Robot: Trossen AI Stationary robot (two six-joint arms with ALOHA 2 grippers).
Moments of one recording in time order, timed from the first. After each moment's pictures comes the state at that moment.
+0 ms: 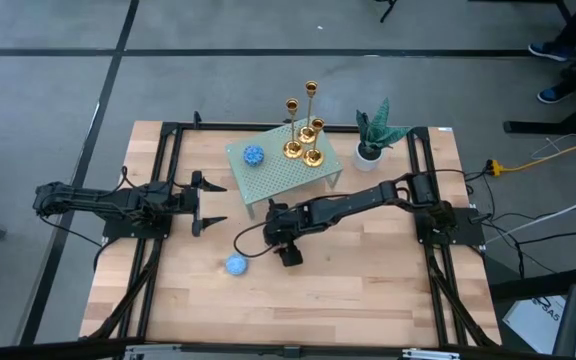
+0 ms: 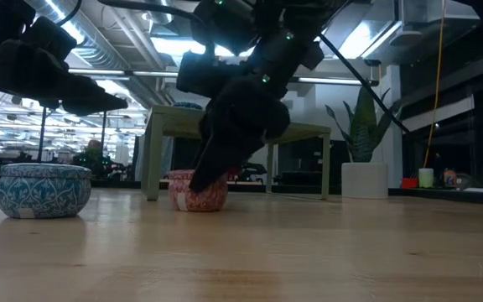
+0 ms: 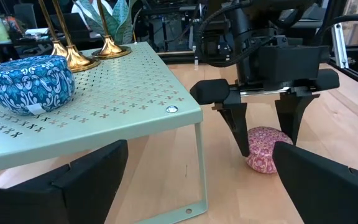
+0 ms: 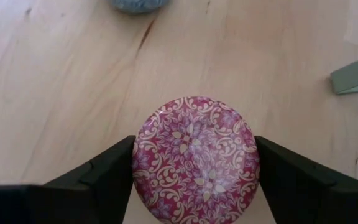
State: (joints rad) left arm 0.00 0.20 0.01 0.03 -0.14 0.04; right arm 0.13 2.15 1.51 -0.35 -0.05 -0.14
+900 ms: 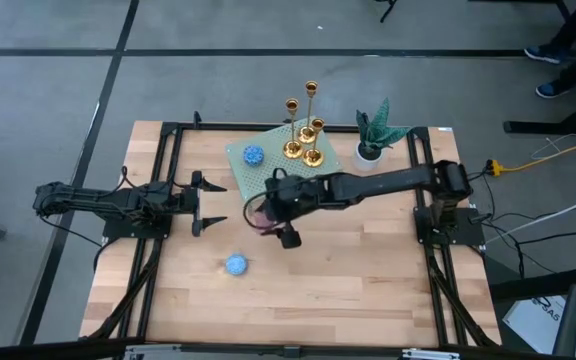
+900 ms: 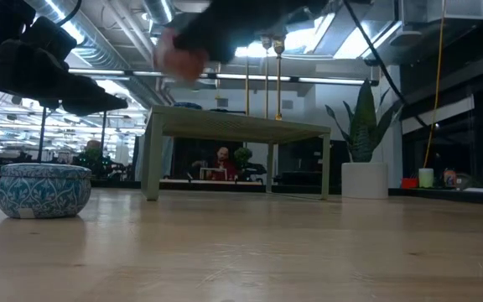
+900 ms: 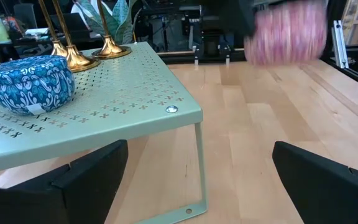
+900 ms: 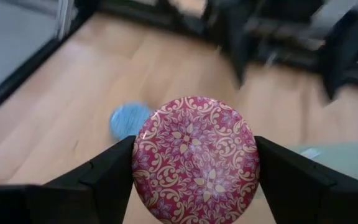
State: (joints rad) left arm 0.00 0.20 0.01 0.03 -0.14 0.04; right arm 0.07 1.90 1.51 -0.22 -0.15 -0.21
